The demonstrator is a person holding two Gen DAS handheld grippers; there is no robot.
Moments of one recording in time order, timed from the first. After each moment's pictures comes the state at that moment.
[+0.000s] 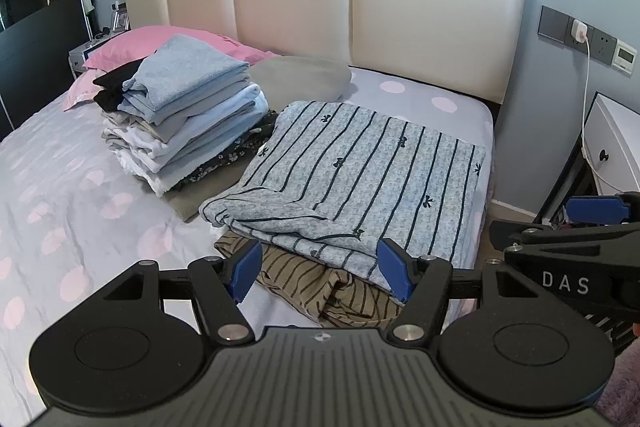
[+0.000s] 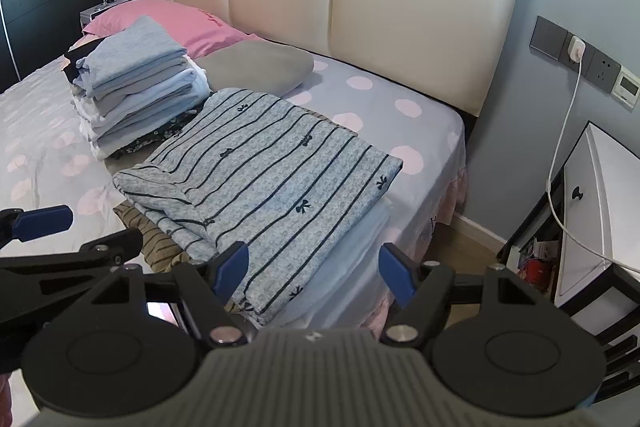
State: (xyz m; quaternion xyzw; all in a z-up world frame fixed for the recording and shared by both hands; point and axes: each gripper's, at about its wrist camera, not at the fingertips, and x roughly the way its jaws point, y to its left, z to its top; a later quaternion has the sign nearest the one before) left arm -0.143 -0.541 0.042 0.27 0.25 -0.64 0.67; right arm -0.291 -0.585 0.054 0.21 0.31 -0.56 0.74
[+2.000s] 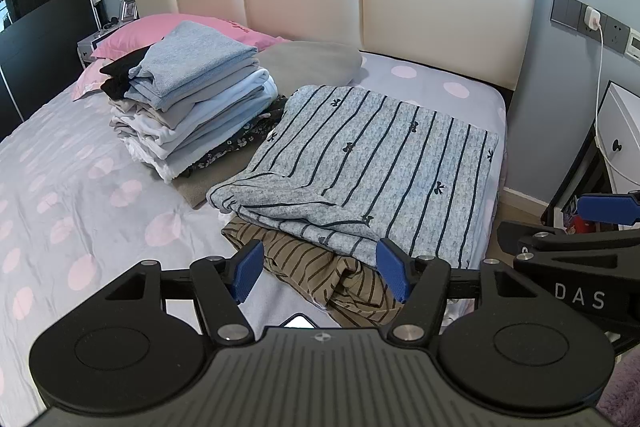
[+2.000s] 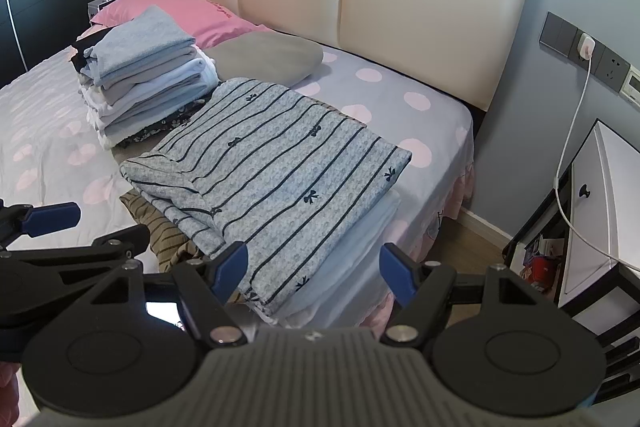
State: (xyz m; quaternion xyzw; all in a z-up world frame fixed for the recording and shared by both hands) left arm -0.146 -0.544 0.037 0.28 0.26 -0.62 0.68; right arm -0.288 -0.583 0.055 0.21 0.32 -0.55 0.74
